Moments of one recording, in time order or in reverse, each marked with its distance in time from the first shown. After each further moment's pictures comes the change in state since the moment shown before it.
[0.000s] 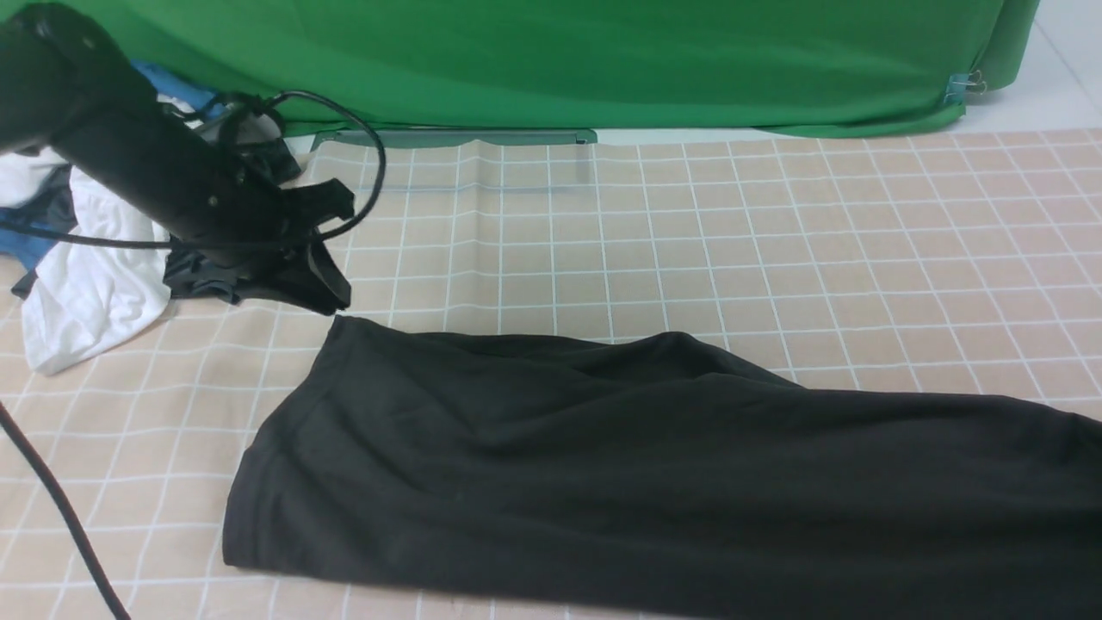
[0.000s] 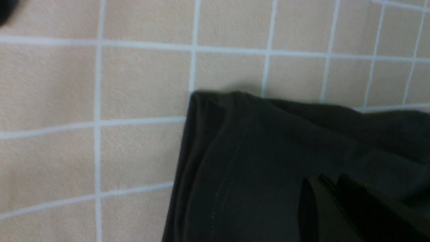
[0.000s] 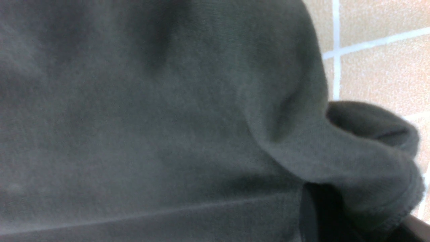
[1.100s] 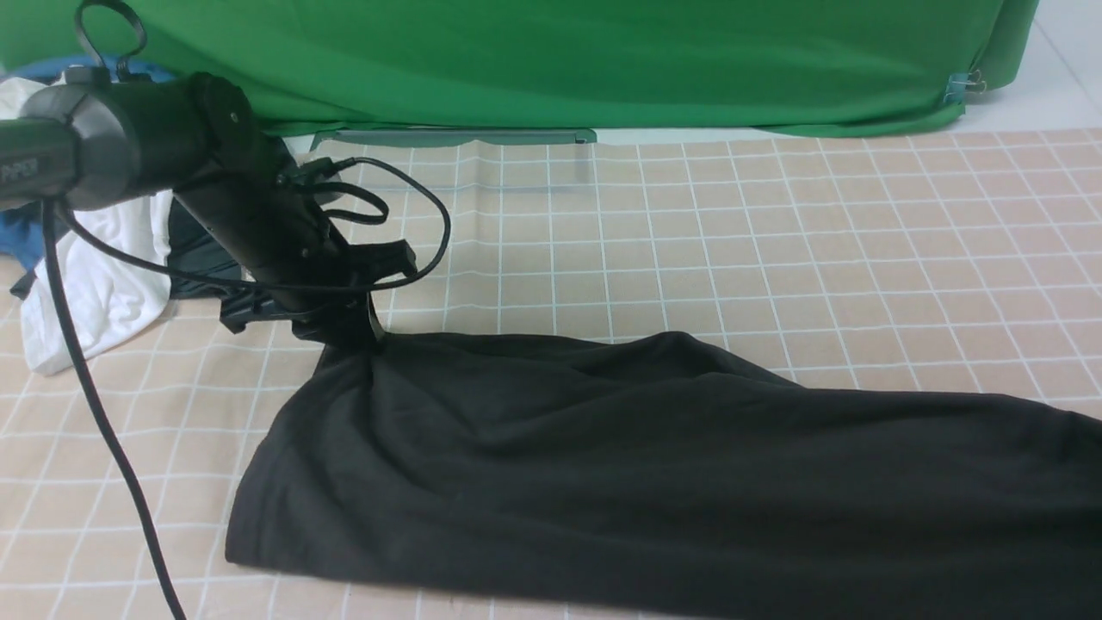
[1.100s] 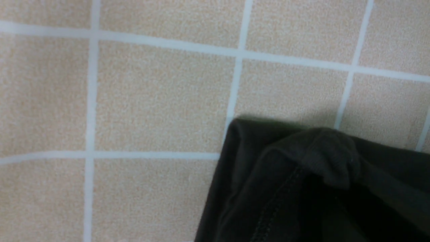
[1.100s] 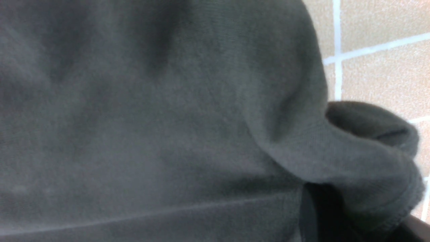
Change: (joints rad) right arm 0.000 0.000 0.000 0.009 -0.009 0.000; left arm -0.112 0.119 0.000 0.180 -0.160 -0.254
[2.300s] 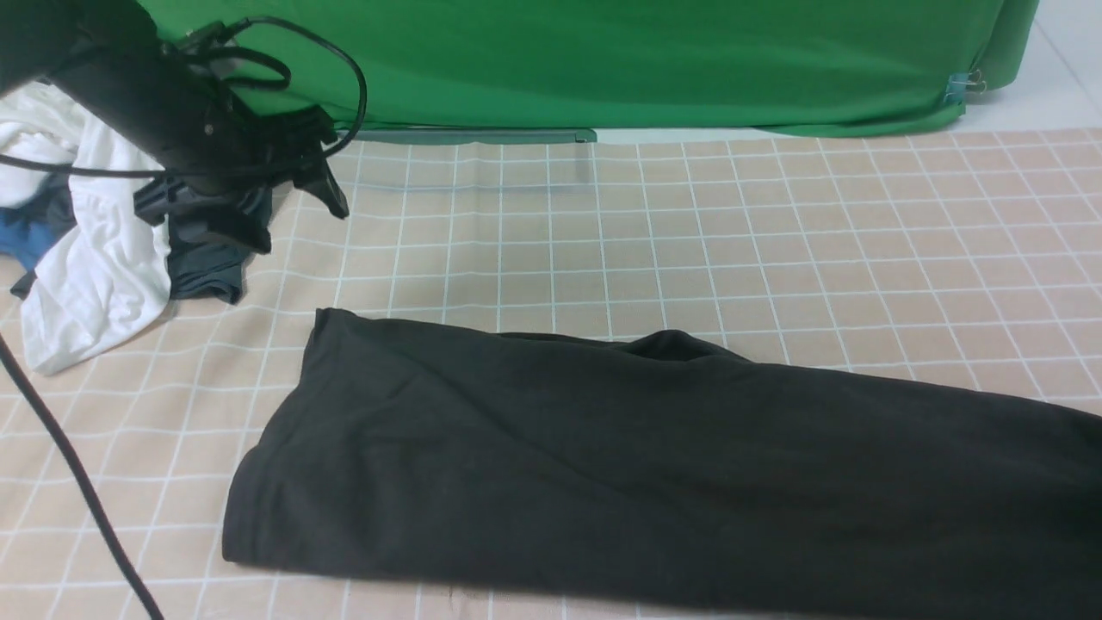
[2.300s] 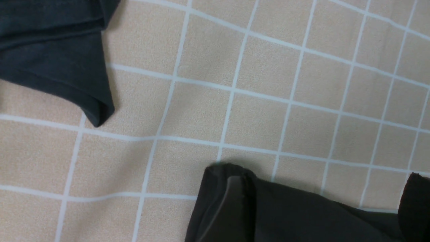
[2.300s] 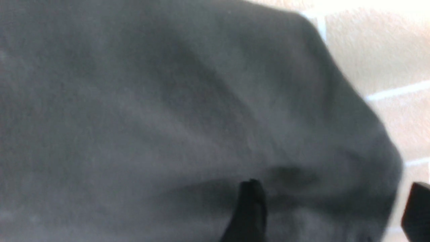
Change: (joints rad) right arm 0.000 -0.001 0.037 0.008 -0.134 -0.007; left arm 0.107 -0.082 -0.192 -0.015 0.096 -0.018
